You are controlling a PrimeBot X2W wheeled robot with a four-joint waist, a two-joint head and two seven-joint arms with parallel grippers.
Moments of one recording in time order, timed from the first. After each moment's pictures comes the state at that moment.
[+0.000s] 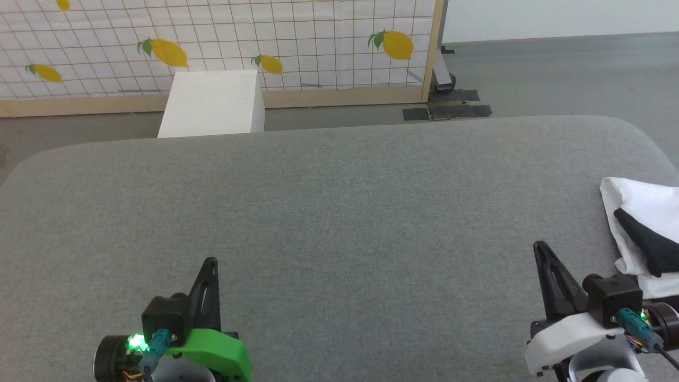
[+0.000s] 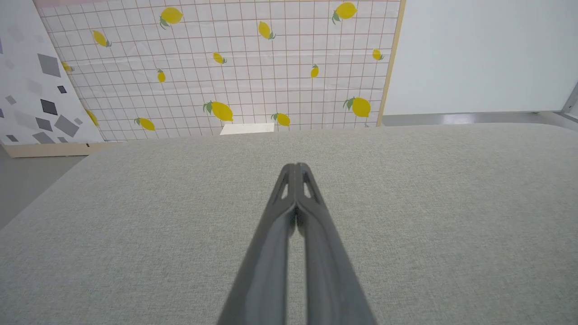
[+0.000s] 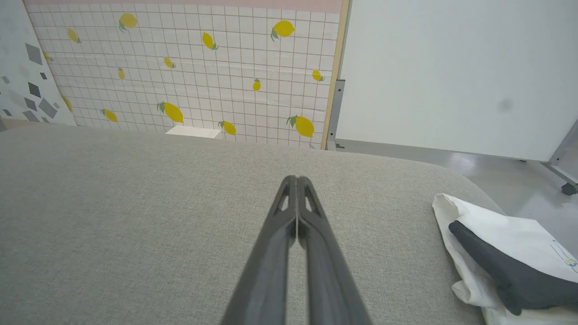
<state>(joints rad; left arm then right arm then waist) 0.07 0.07 -0.07 -0.01 -0.07 0.04 -0.09 0.04 -0.05 -0.04 0.01 -0.01 0.13 -0.06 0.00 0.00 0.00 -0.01</state>
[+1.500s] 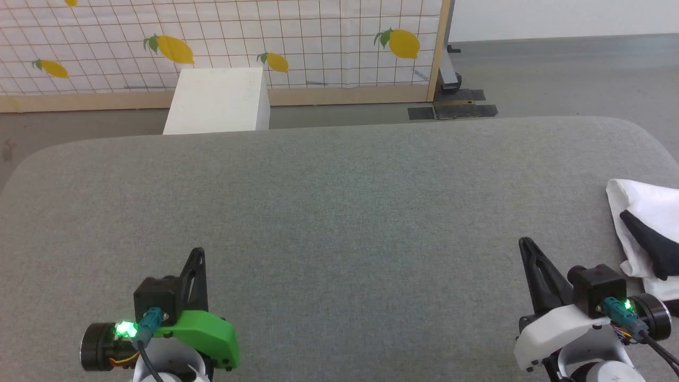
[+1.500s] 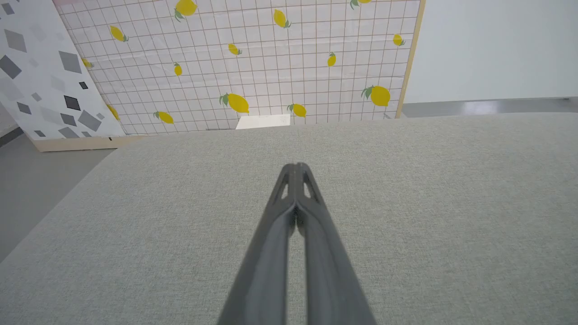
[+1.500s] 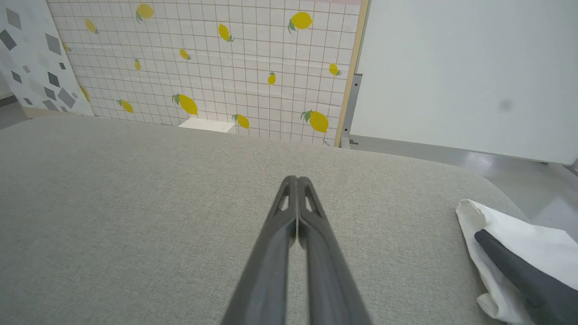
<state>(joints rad) 0.02 0.06 0.00 0.00 -0.01 0.01 0.00 0.02 -0.05 0.00 0.00 -0.01 0.13 0.00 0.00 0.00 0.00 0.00</state>
